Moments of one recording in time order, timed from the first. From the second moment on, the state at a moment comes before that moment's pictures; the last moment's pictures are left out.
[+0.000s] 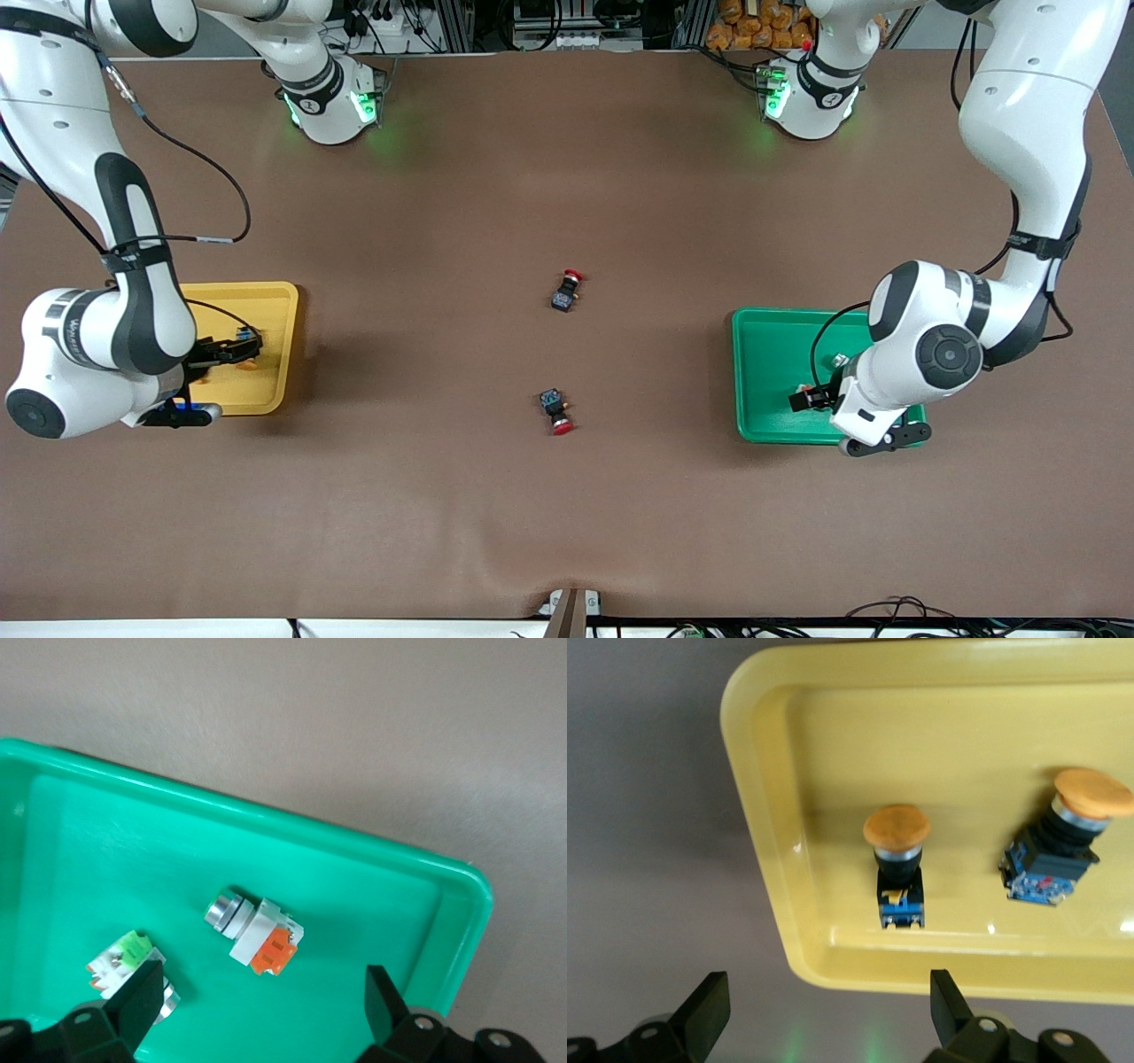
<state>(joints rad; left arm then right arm) 0.19 0.63 -0.43 -1.62 0.31 2.14 -0.57 -0.17 0.67 0.07 -1.46 -0.01 1.57 -0.11</state>
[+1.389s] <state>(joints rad) 0.25 0.28 -0.44 -1.45 0.20 1.73 -0.39 -0.12 0.09 0.07 -1.59 0.06 1.34 0.25</state>
